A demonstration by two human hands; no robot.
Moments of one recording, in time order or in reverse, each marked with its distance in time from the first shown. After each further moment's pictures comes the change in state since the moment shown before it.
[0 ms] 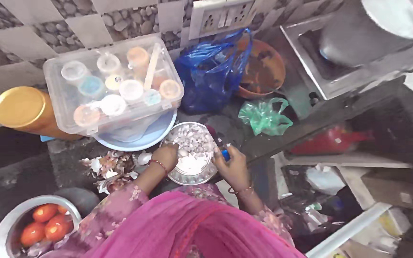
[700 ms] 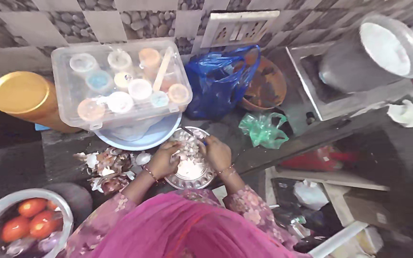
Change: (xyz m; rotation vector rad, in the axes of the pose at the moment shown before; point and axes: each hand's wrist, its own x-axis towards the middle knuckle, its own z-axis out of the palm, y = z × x) left_hand -0.018 -0.023 0.011 -0.513 0.319 0.306; right_hand 0.065 -0.014 0.034 -0.461 -0.395 -0.022
